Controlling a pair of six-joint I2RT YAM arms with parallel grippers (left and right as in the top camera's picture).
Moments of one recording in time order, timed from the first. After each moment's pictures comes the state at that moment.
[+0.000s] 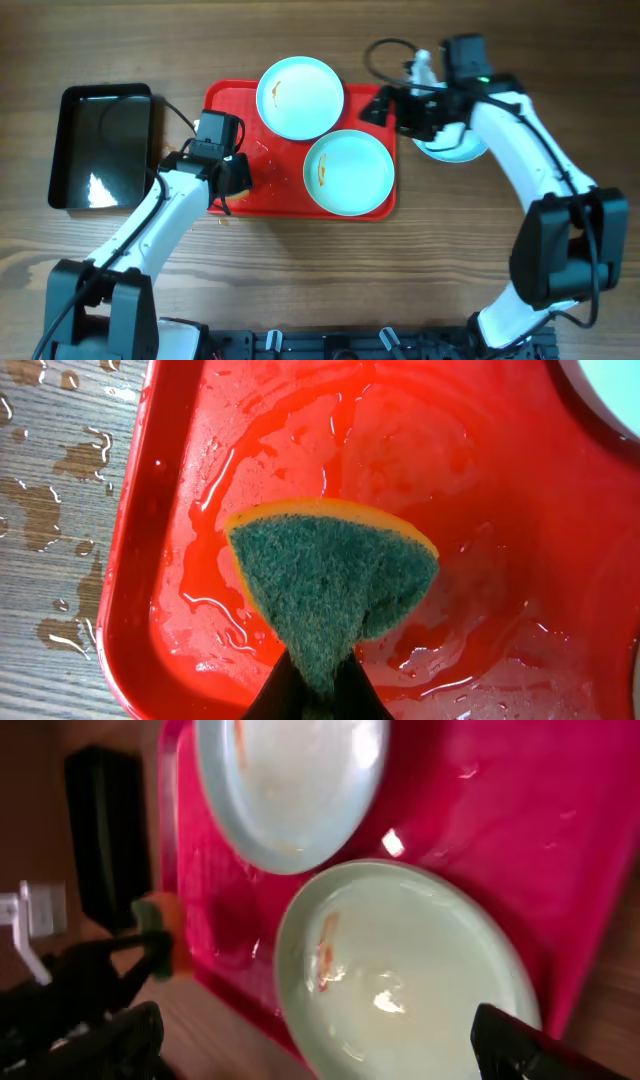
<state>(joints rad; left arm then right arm) -0.22 1.54 0.89 -0.57 -0.11 -0.40 0.19 1.83 1.43 -0.78 -0.62 0.29</state>
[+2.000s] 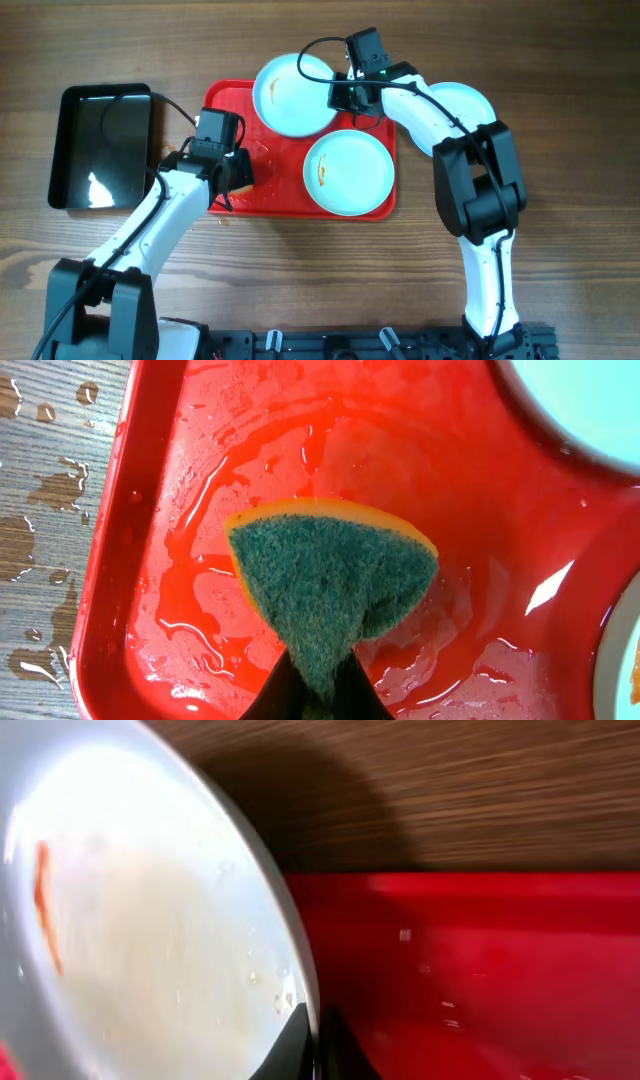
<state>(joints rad) -0.22 1.54 0.89 -0.52 -0.08 -0.40 0.39 2.29 1.72 -0.49 -0.21 0.58</state>
